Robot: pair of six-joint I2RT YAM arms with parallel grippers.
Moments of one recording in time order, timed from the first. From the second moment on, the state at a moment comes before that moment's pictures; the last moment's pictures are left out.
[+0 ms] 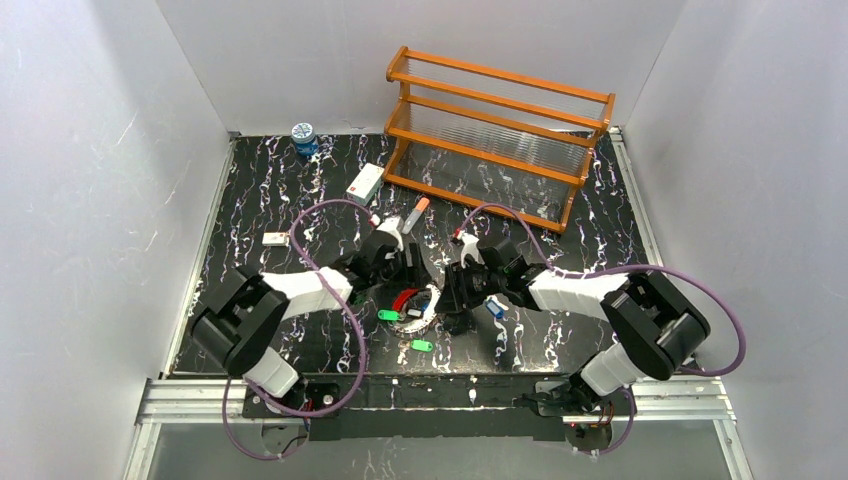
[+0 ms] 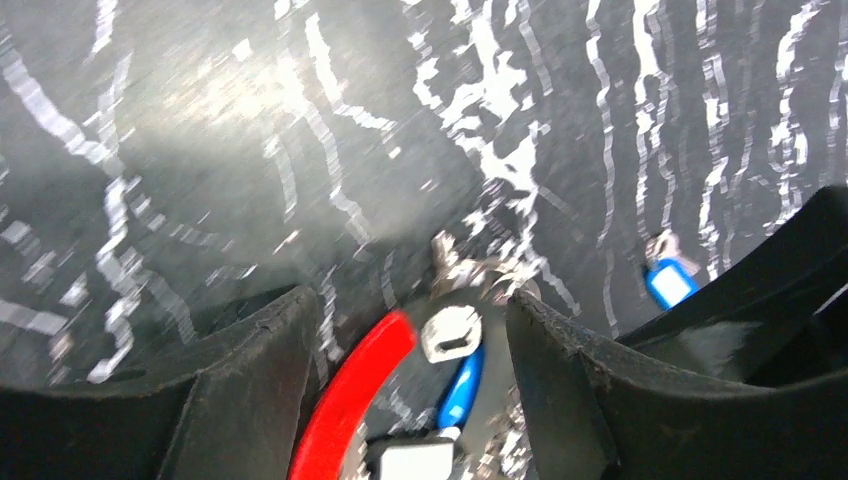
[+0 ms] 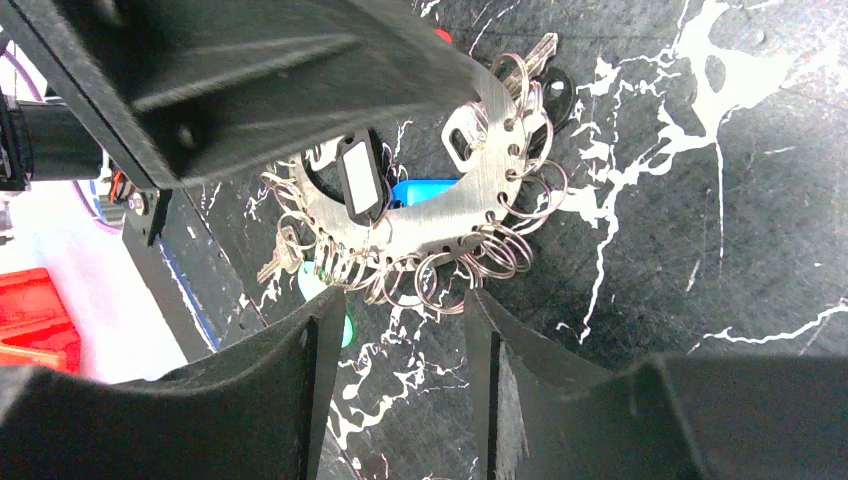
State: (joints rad) left arm -0.69 1.57 0.67 0.19 0.06 -0.67; right arm 0.74 1.50 0.61 0.14 -0.51 0.46
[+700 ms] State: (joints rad) left arm -0.68 1.08 0.29 0.15 -0.07 -0.73; right arm 0.81 1.48 0.63 0.09 -0.50 0.59
